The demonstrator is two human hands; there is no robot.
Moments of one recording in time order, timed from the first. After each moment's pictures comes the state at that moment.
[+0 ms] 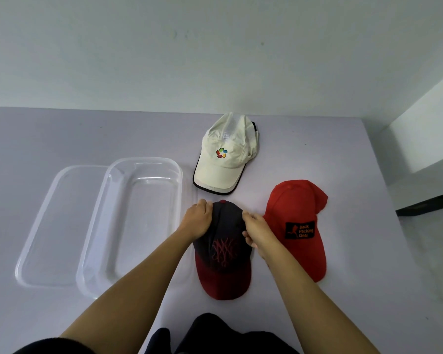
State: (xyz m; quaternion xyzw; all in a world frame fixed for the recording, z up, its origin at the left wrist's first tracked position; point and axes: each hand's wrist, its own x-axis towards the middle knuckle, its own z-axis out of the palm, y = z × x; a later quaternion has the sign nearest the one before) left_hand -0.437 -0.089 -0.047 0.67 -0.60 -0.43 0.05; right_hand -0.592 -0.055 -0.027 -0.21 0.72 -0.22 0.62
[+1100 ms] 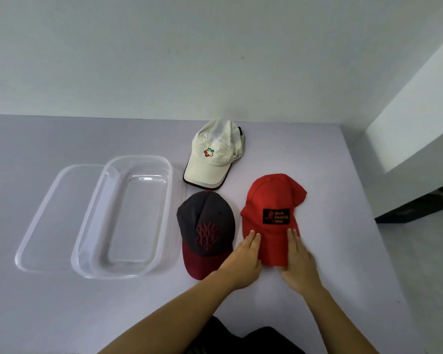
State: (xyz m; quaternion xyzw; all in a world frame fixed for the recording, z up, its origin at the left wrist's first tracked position) left_hand -0.554 0.041 -0.032 0.49 -0.77 -0.40 -0.01; right_hand -0.725 0.070 -0.068 -0.61 0.75 -0.03 0.26
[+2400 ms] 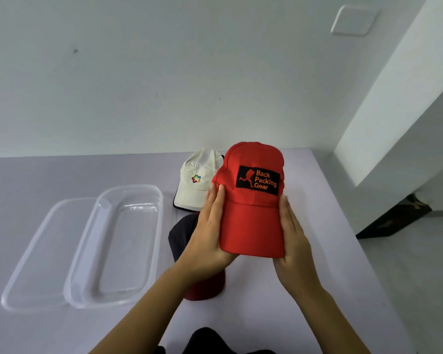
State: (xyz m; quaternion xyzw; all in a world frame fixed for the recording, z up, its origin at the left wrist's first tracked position) left_hand -0.510 0.031 0.101 0.45 -0.76 -0.35 0.31; right_hand -0.686 0.074 0.083 -0.66 0.60 -0.43 0.17
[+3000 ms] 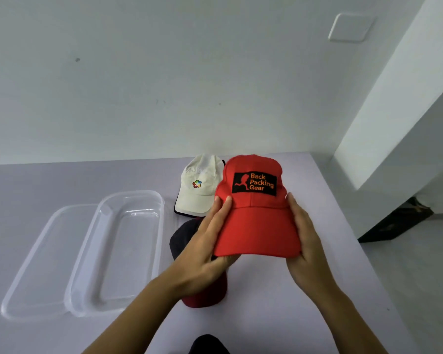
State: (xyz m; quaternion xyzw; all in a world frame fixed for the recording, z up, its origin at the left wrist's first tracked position) left_hand -0.490 0.044 0.129 0.40 -0.77 -0.41 0.28; right_hand -0.697 0.074 0.106 -0.62 0.56 -0.49 0.25
